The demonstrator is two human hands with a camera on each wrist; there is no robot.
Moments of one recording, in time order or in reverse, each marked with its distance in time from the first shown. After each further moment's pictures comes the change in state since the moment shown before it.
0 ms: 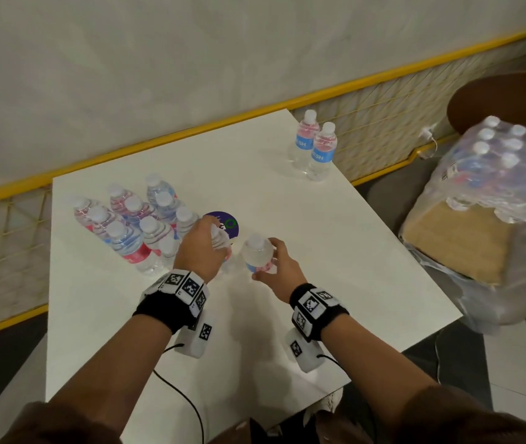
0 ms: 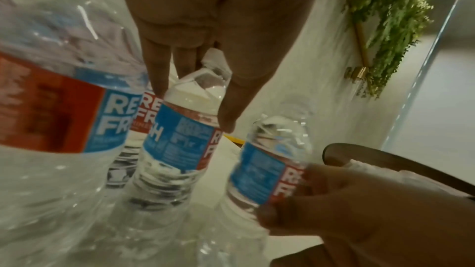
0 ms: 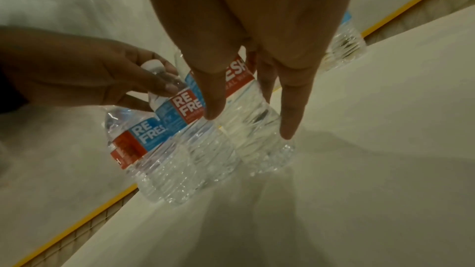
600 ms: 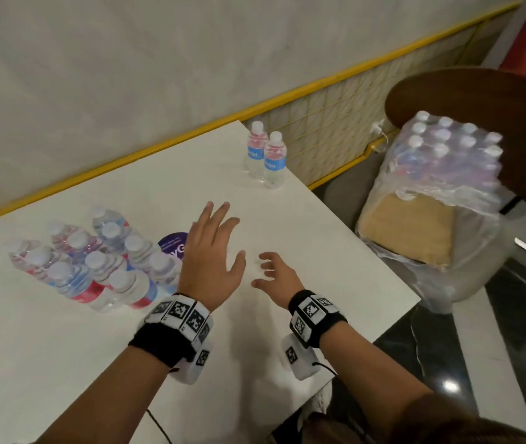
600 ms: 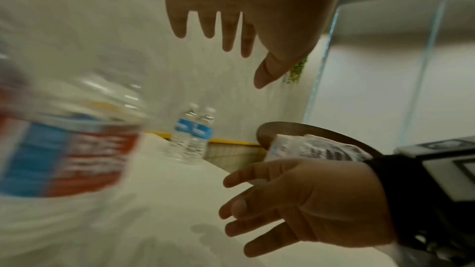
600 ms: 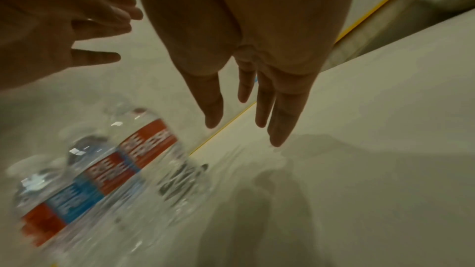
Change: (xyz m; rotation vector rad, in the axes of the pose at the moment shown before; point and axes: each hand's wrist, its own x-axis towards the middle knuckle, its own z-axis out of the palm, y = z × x) left_hand -0.014 0.071 0.042 0.200 0.109 0.697; right_hand -0.008 0.030 -0.057 0.038 0.113 0.142
